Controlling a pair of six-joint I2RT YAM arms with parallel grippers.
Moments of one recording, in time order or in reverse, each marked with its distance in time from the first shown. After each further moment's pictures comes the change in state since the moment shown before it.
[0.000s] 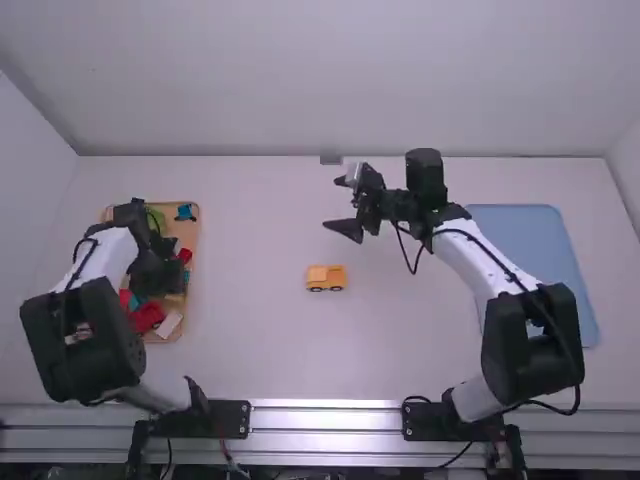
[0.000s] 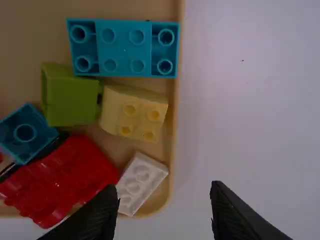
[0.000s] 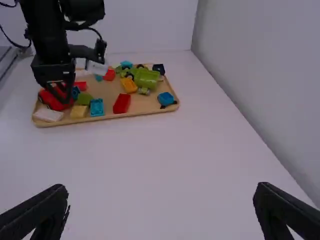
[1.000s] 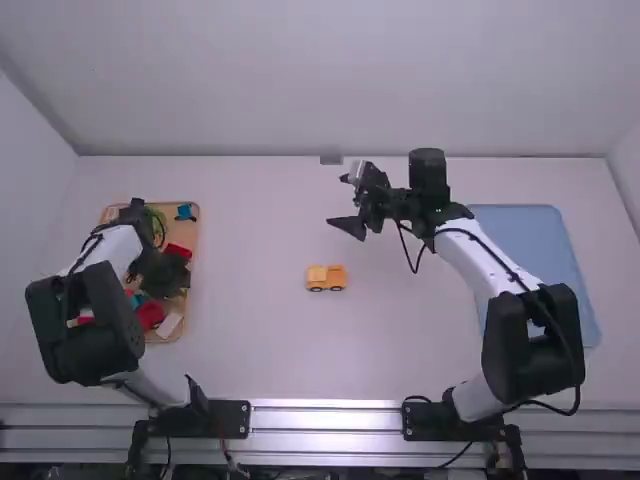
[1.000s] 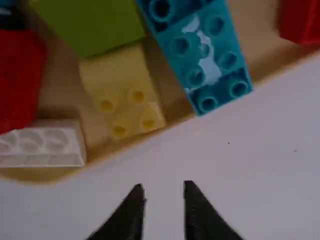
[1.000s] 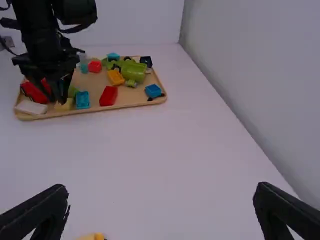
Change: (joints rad) left arm 0.000 0.069 0.000 0.044 0.105 -1.103; right arm -0.018 0.000 0.000 -0.004 0.056 -0.013
